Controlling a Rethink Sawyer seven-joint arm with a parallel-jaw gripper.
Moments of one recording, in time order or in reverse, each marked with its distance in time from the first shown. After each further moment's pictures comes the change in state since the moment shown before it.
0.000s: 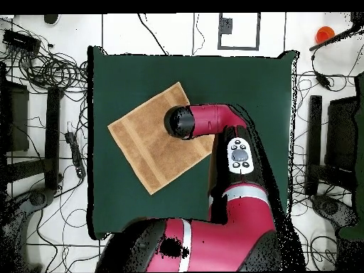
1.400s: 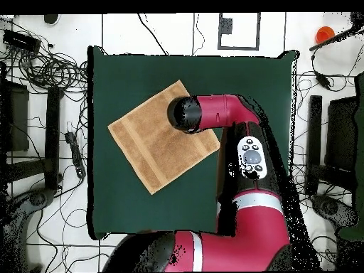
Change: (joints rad) arm -0.032 -0.081 0.030 -0.008 -0.001 0.084 0.000
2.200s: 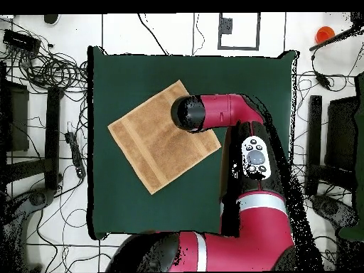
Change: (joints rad) arm -0.010 -0.002 0.000 -0.009 -0.027 0.000 0.000
